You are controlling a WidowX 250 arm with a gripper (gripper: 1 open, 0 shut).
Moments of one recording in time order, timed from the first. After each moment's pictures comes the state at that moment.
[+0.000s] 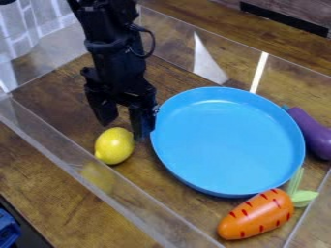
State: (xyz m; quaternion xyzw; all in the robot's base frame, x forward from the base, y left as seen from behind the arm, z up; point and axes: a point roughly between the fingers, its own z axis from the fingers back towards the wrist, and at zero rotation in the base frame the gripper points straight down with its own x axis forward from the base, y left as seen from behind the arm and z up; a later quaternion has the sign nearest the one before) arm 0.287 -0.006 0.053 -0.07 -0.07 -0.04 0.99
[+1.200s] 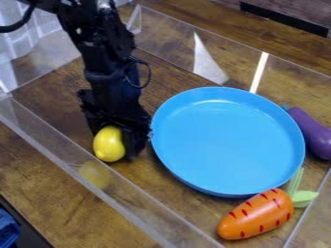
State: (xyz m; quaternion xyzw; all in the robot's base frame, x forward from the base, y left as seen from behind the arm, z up) arm 0.279 -0.010 0.022 -0.04 -0.06 -0.04 1.00
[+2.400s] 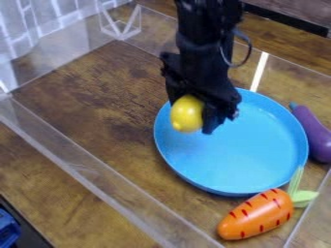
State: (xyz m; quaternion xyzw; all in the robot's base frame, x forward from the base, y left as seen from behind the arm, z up) arm 0.332 -0.081 0.064 0.01 -0.14 -0.14 0.98
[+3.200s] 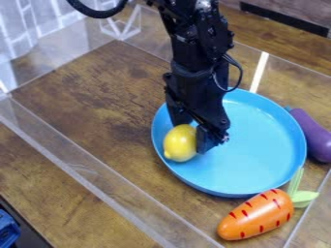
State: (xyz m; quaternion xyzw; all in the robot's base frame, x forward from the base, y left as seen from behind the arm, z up) arm 0.329 -0.078 0.046 0.00 -0.14 -0.21 0.97
